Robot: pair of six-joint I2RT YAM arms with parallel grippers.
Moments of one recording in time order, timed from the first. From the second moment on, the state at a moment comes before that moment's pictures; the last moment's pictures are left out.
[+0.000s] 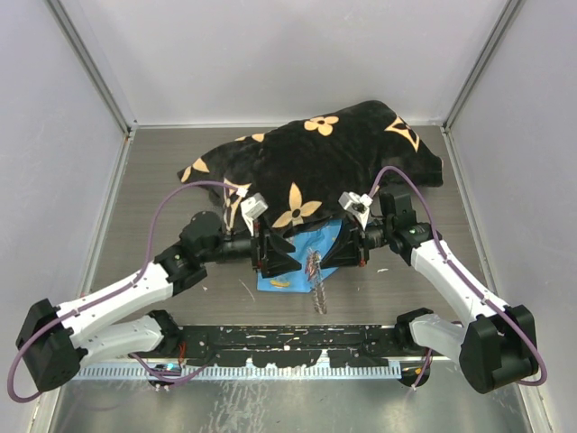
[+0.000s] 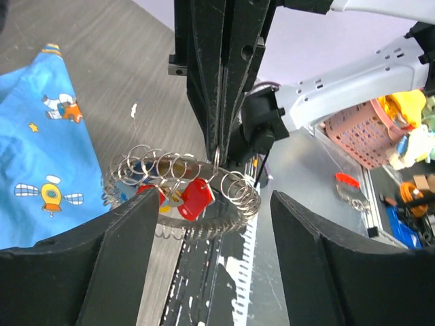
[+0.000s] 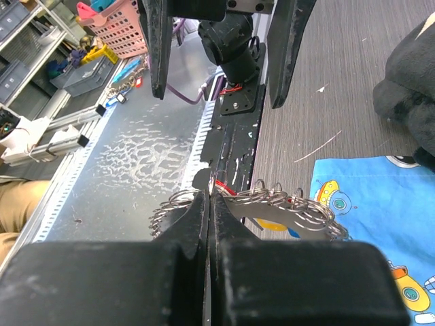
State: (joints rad) left arm -0.83 1.03 0.69 0.22 0.60 -0.52; right arm 0.29 1.09 0.70 -0.31 -1.52 -0.25
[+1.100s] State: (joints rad) left arm -0.95 1.22 0.35 1.14 0.39 -0.75; right arm 0.26 1.09 0.69 -0.29 -1.52 -0.23
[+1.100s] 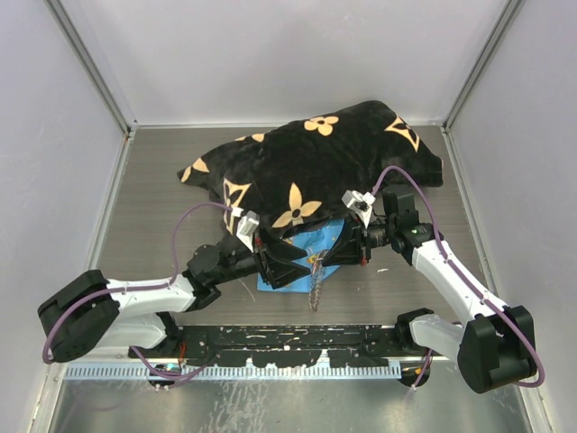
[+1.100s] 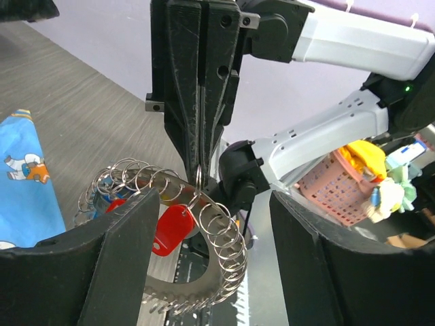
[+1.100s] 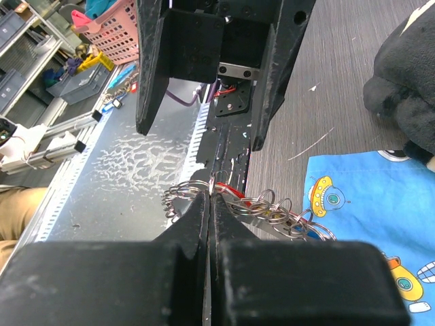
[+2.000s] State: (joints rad) left arm -0.98 1.32 0.35 1.16 0.35 -0.54; right arm 0.26 1.10 0.69 -0.29 -1.52 -0.23
